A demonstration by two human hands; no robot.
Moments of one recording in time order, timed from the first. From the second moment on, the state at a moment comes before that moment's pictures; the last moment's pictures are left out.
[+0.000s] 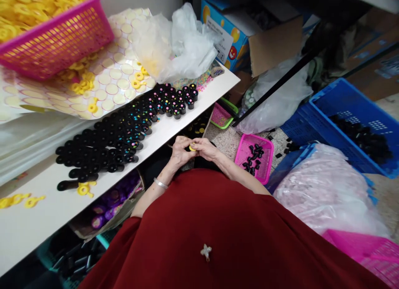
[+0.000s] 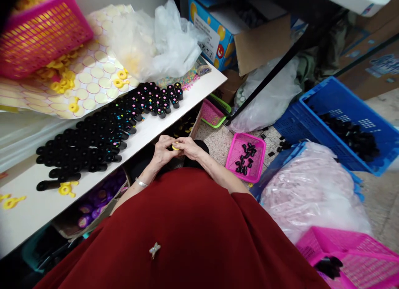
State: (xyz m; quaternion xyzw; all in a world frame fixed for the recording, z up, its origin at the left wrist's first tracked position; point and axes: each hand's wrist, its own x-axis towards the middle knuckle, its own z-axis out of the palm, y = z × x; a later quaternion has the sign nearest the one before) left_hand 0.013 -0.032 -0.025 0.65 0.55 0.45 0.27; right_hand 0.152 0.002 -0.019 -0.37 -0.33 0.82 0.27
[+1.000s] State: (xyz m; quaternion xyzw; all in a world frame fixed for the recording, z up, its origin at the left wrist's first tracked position) left_hand 0.023 -0.052 -0.041 0.63 0.52 0.49 0.30; right_hand 0.159 -0.030 -0.023 -0.33 -0.26 0.85 0.30
